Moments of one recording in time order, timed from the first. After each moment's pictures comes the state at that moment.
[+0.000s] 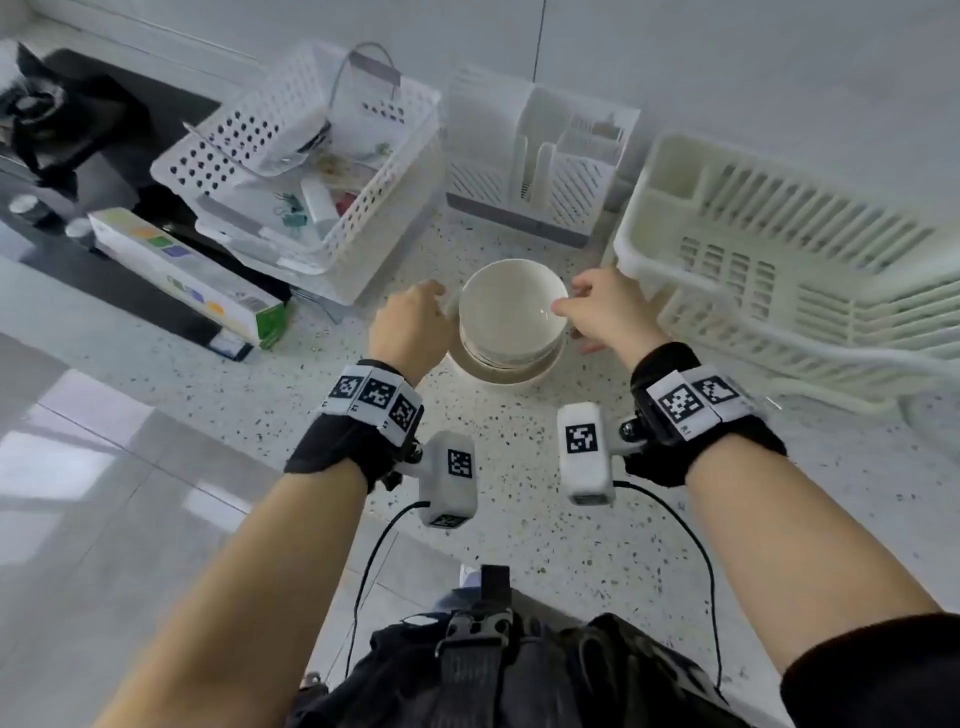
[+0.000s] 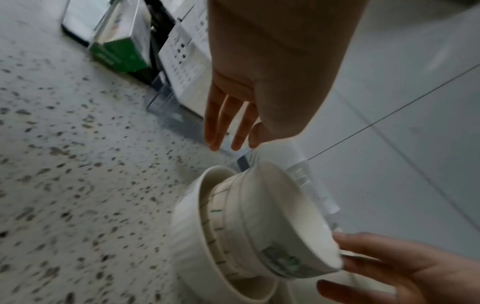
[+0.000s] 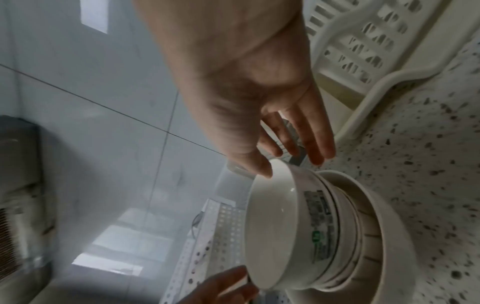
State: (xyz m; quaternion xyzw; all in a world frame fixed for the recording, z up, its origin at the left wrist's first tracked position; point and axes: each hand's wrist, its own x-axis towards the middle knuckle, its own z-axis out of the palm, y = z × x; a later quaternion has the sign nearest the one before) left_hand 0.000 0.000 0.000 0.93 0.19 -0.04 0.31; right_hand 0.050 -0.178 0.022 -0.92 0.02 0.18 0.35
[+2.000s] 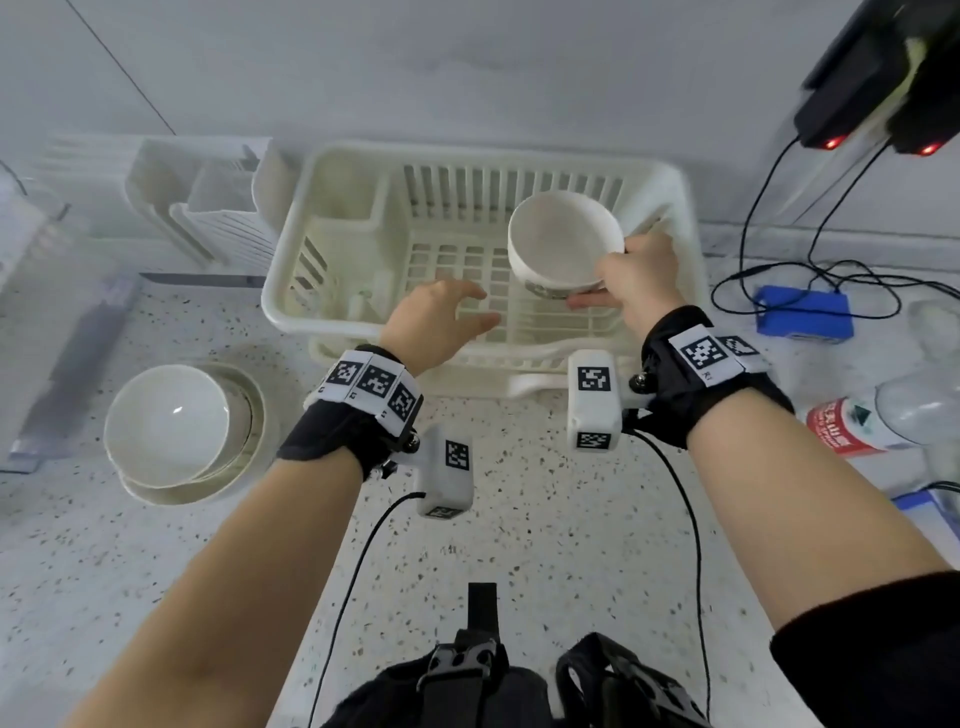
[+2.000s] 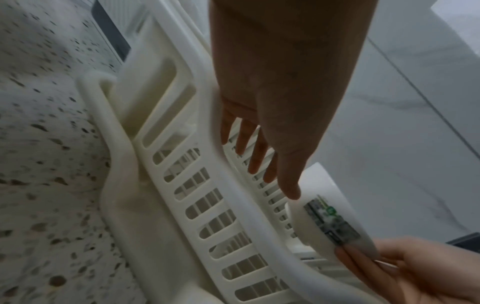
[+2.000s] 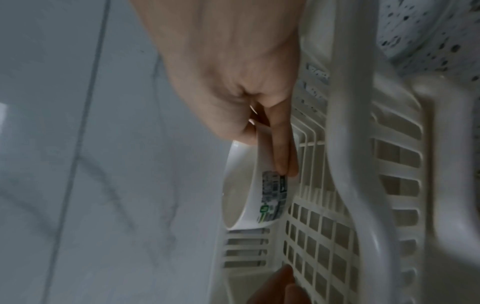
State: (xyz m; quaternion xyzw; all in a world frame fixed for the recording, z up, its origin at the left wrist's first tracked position) left_hand 0.135 -0.313 -0.004 0.94 -0.11 -0.17 0.28; right_hand 0.146 -0.514 0.007 -0.73 0.30 0.02 0.62
